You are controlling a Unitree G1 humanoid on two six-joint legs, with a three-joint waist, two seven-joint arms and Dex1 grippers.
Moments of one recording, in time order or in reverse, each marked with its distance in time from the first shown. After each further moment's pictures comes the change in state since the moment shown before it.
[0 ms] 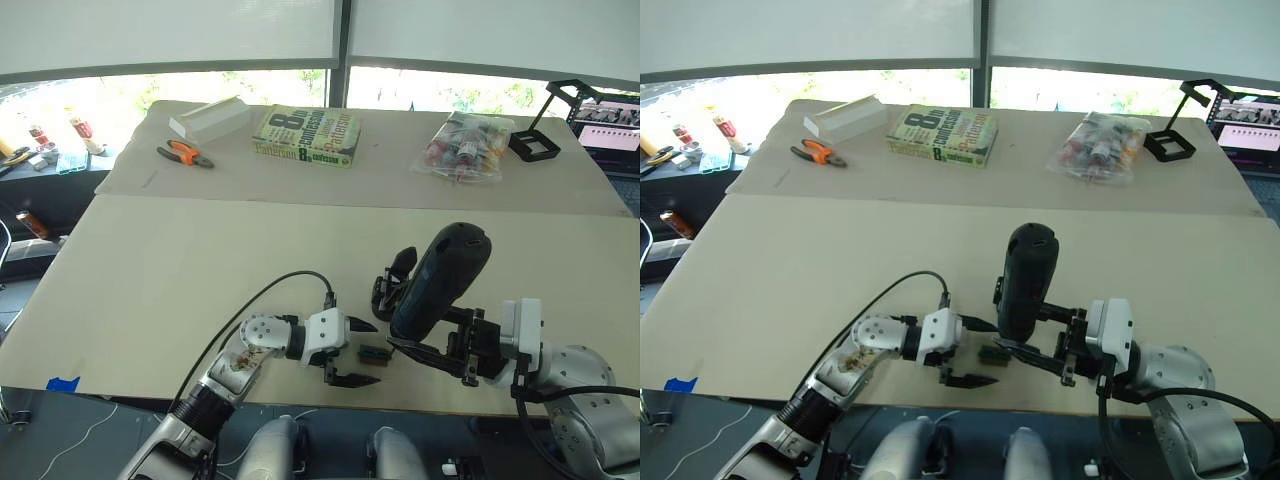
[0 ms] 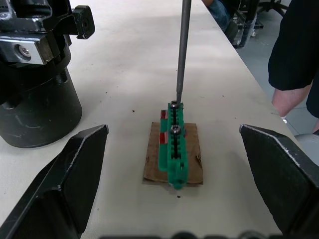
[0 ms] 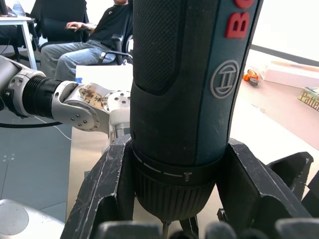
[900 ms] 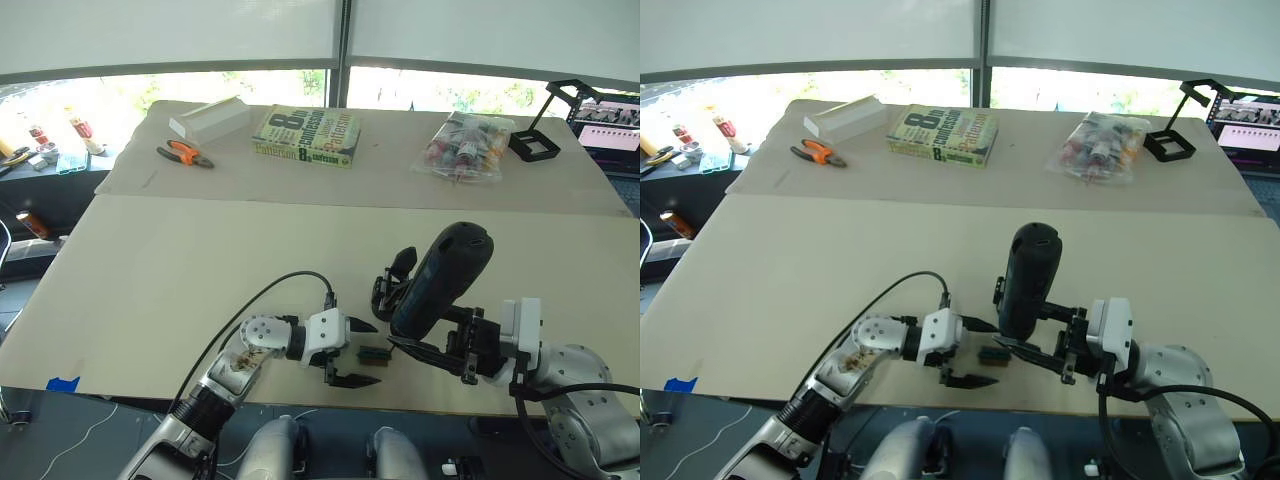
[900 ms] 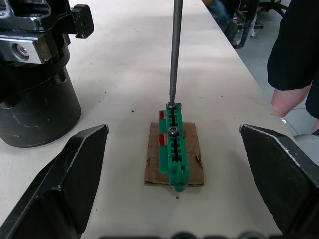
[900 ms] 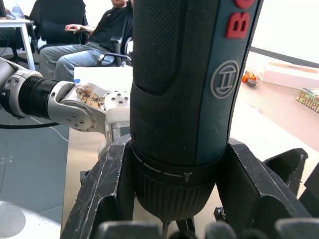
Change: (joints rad) left arm 0.003 0.000 -0.001 -0.006 0.000 0.014 0.002; right arm -0.008 0.009 0.006 0.028 -0.003 -0.021 0.009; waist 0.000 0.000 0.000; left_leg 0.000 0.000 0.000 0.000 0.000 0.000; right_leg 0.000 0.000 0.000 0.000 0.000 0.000
